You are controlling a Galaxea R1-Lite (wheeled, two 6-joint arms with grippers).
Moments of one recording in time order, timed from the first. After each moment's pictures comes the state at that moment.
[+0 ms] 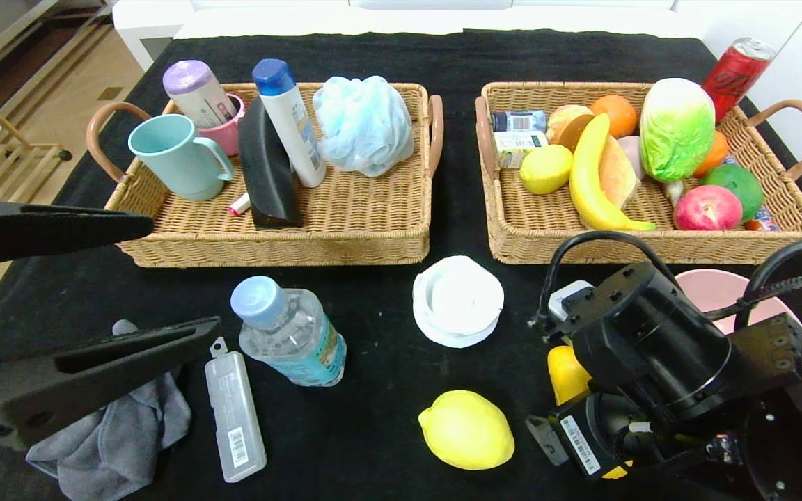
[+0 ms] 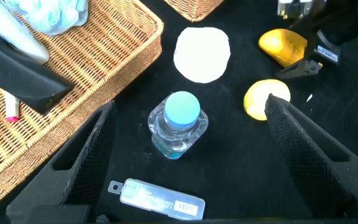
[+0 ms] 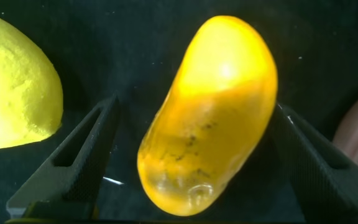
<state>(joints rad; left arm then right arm) -0.52 1.03 -1.02 0.17 -0.19 0.30 0.89 1.67 -1.15 0.45 -0.48 0.28</state>
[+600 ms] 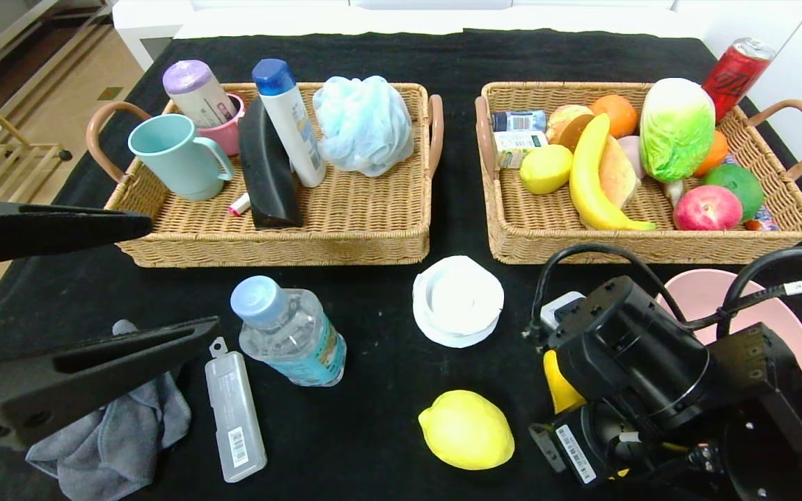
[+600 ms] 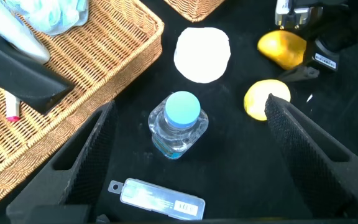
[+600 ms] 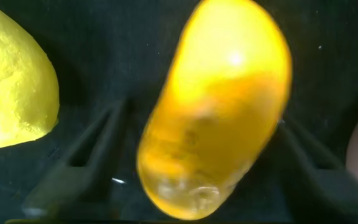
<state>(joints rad) -0.52 1.03 -1.02 0.17 -0.19 0.30 0.89 1.69 -1.15 0.47 -0.48 0.30</state>
